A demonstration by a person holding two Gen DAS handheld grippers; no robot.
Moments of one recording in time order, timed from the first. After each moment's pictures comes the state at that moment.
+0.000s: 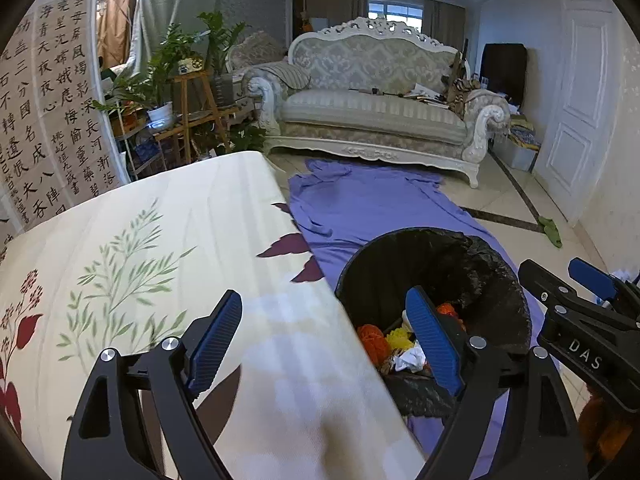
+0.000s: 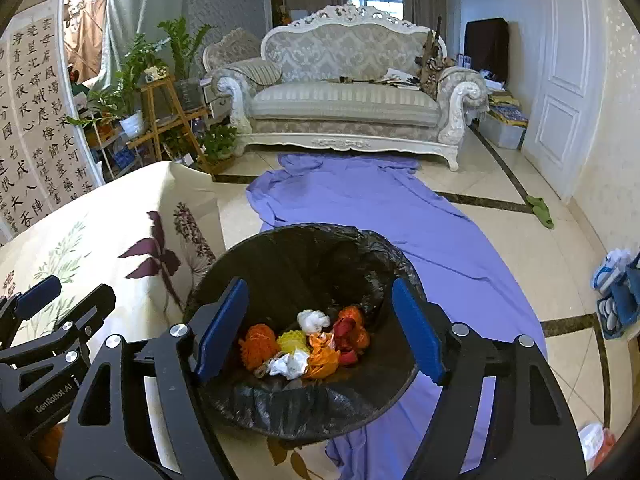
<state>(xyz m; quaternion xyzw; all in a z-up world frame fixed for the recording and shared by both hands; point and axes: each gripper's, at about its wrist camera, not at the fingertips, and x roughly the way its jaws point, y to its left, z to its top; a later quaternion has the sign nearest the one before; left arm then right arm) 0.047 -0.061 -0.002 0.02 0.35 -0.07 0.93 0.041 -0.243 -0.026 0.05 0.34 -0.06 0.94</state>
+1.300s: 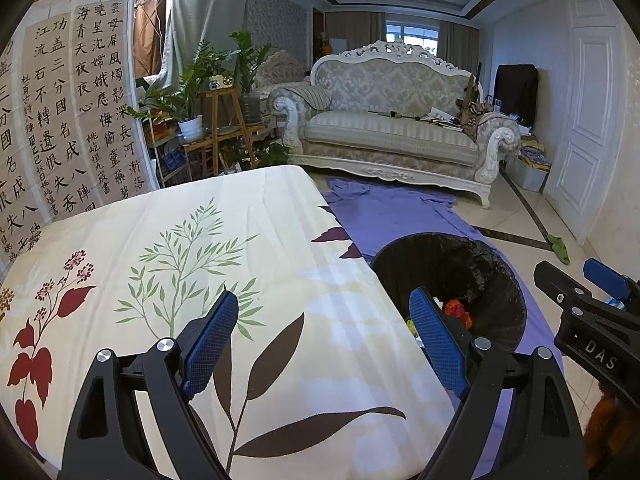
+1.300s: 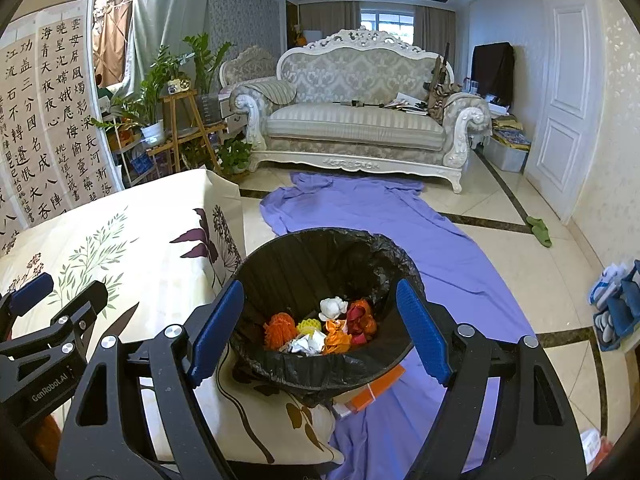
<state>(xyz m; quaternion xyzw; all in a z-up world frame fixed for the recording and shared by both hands) -0.016 -0.023 0.017 0.01 0.31 -0.04 0.95 -0.026 -0.214 0.002 0.03 0.30 -0.05 0.95</state>
